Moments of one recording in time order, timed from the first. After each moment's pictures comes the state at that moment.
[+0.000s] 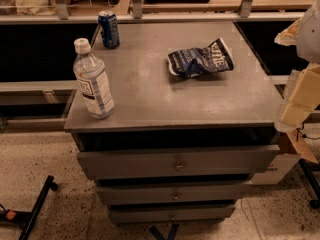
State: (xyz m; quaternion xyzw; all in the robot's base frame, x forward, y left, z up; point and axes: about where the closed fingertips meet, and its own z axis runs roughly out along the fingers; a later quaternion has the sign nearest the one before) arm 0.438 -0.215 0.982 -0.60 0.78 -0.04 0.17
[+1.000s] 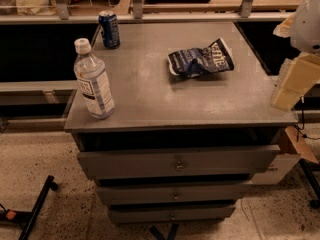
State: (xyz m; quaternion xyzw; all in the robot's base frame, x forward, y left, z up) arm 0.471 -0.227 0.980 -0.59 0.79 -0.05 0.18
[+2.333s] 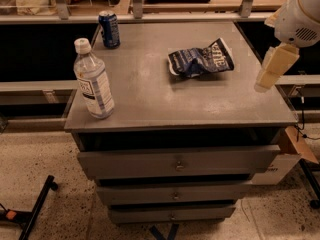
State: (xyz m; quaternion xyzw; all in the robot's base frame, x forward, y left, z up) arm 0.571 -0.247 0.953 -0.58 0.78 -0.07 0.23
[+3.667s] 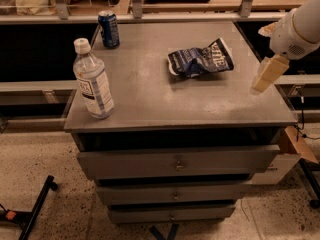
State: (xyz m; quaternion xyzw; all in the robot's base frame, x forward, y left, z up) arm 0.619 -0.265 0.906 -0.59 0.76 -0.05 0.28
